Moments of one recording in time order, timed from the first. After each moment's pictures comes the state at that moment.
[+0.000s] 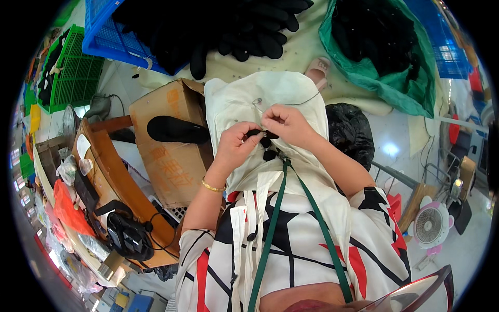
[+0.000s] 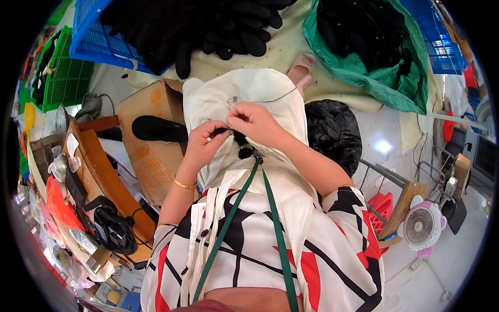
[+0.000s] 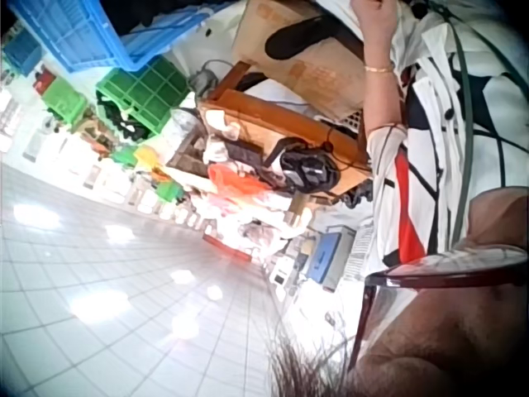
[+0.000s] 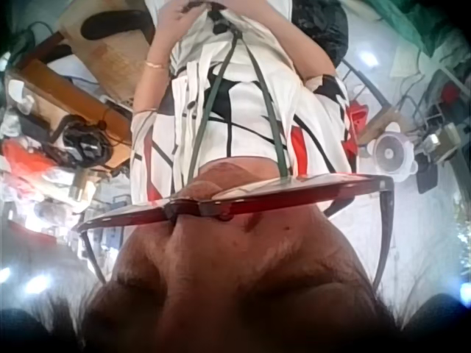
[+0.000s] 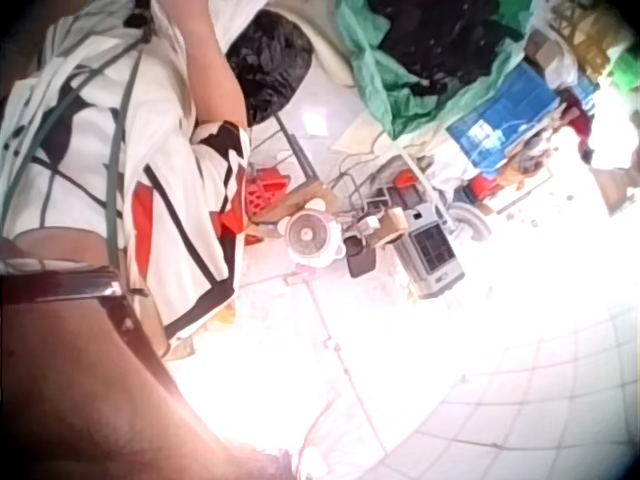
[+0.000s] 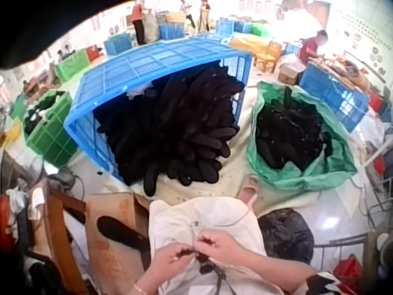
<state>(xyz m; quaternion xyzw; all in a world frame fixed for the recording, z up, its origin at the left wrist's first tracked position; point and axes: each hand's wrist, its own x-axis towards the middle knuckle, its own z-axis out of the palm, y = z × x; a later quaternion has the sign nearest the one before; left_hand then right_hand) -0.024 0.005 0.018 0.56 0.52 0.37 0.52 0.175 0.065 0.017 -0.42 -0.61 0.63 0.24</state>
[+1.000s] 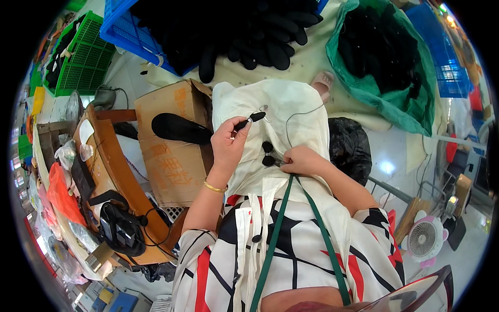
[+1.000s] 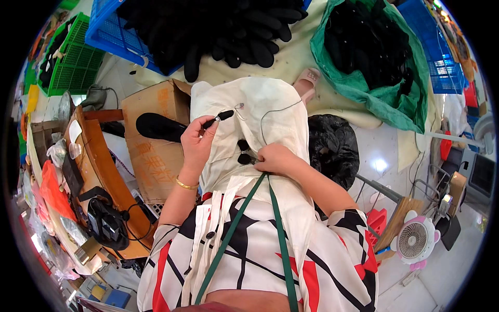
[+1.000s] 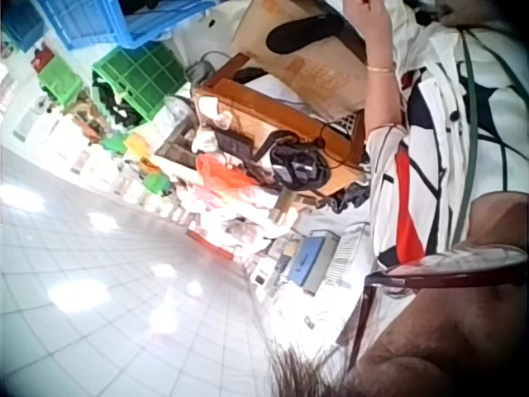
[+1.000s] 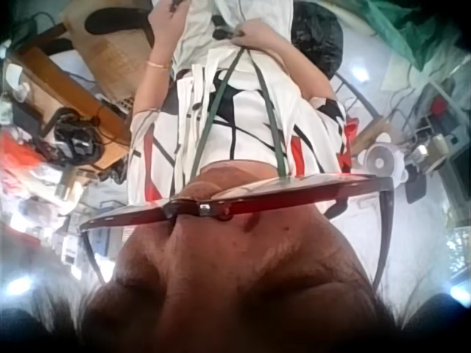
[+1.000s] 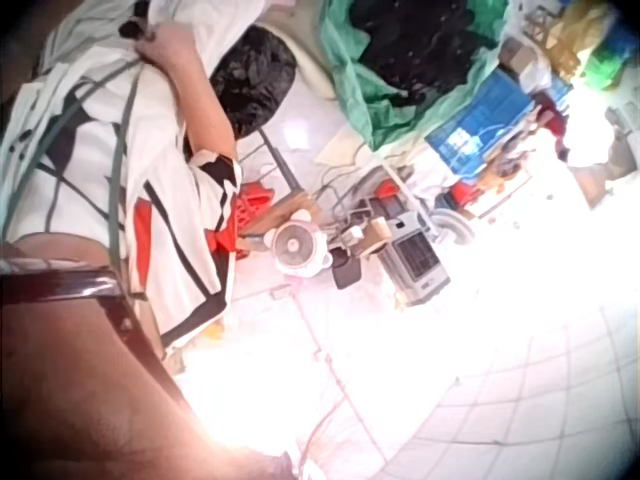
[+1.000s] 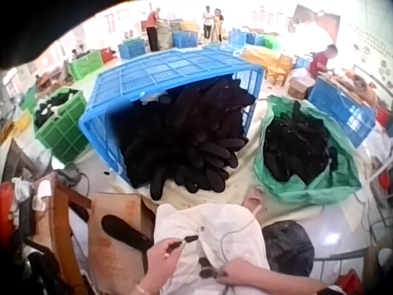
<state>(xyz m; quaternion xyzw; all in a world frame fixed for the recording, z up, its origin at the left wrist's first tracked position) -0.029 -0.004 0.016 0.48 0.62 0.49 0.38 0.209 0.017 -0.002 -0.40 -0.76 0.48 -0.16</state>
